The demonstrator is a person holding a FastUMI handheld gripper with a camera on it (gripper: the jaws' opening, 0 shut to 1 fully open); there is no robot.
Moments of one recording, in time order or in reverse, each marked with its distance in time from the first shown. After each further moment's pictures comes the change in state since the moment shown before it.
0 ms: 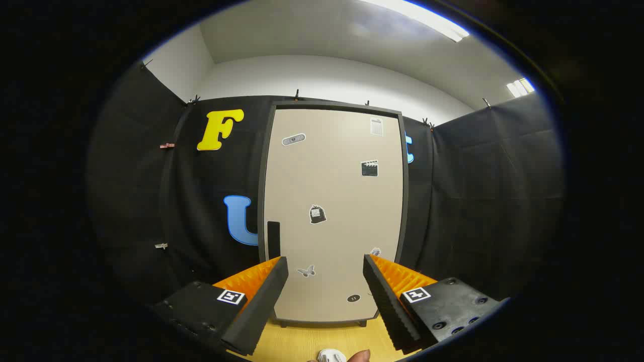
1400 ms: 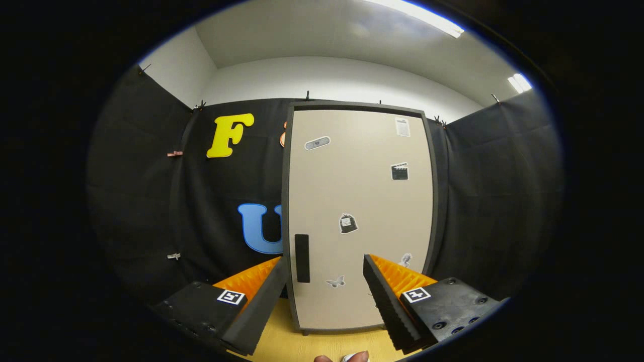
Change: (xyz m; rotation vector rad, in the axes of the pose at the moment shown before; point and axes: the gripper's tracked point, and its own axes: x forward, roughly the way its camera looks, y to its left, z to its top) arm 0.043 0.071 0.006 0.027 -0.022 0.074
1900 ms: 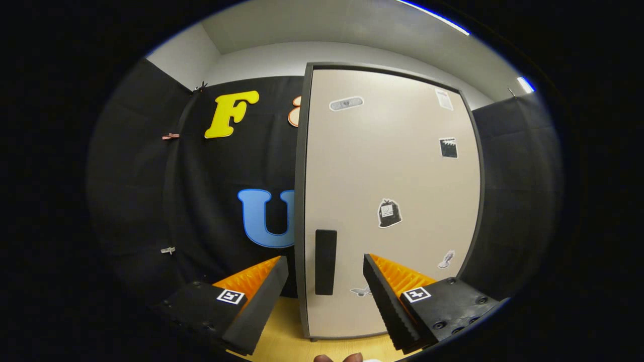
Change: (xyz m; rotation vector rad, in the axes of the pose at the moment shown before) arm 0.105 0.035 -0.060 -0.005 0.094 0.010
